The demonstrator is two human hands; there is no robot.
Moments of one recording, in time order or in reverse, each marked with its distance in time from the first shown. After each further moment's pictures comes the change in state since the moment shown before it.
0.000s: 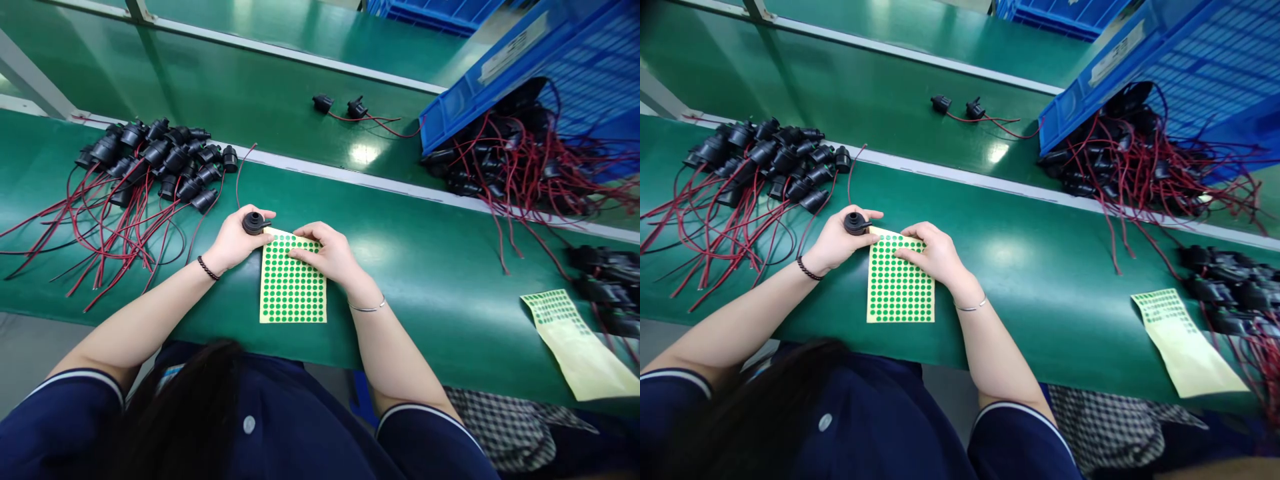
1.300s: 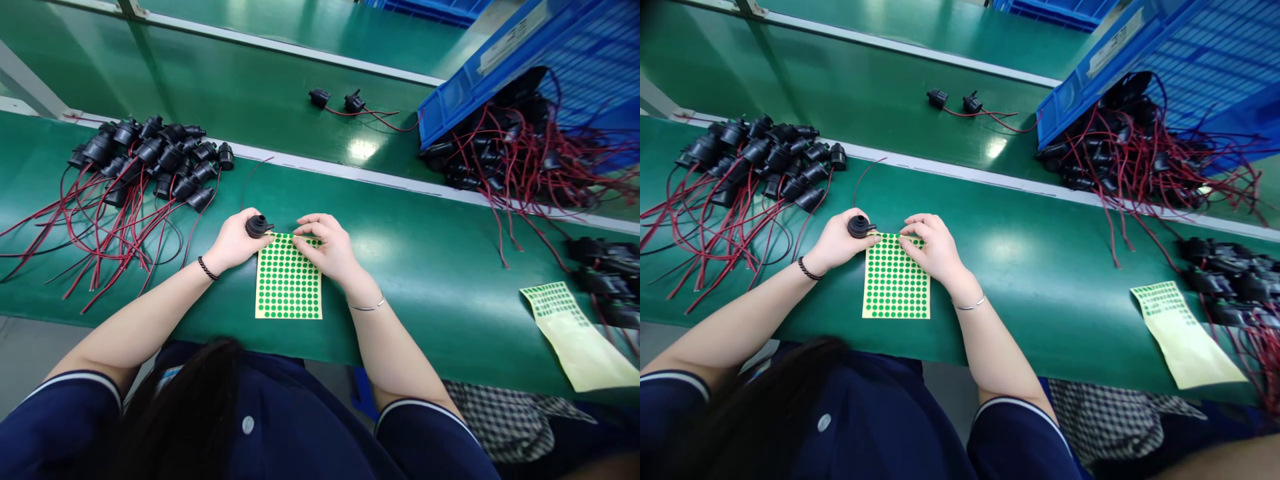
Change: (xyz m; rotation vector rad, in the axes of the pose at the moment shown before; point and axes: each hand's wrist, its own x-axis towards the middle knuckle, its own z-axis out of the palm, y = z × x) left_hand 0.002 -0.006 0.000 0.314 -0.018 0.060; right_hand -0.001 -0.003 0.000 -0.148 0.115 -0.126
